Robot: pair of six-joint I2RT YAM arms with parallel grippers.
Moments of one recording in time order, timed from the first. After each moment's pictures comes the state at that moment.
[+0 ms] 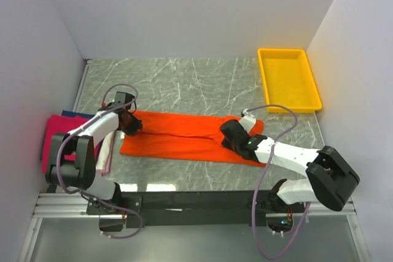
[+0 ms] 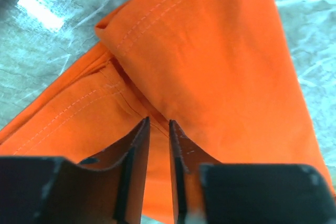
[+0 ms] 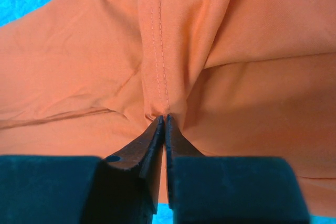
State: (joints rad) left arm -0.13 1.50 0.84 -0.51 -0.09 -1.01; right arm 0.77 1.30 0.58 -0.20 0.45 1.07
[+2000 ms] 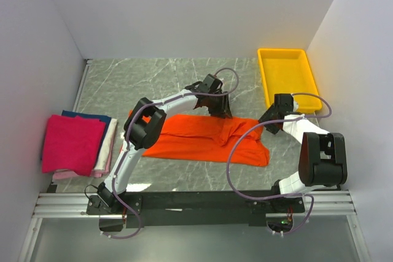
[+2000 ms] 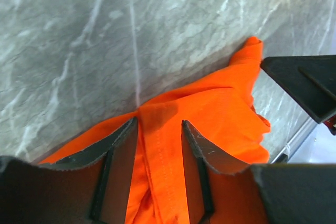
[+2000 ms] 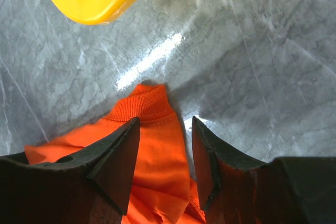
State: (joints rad) left arm -0.73 2.34 1.86 -0.36 0.36 -0.68; right arm -0.04 1.49 0.75 -0.25 0.06 0.69
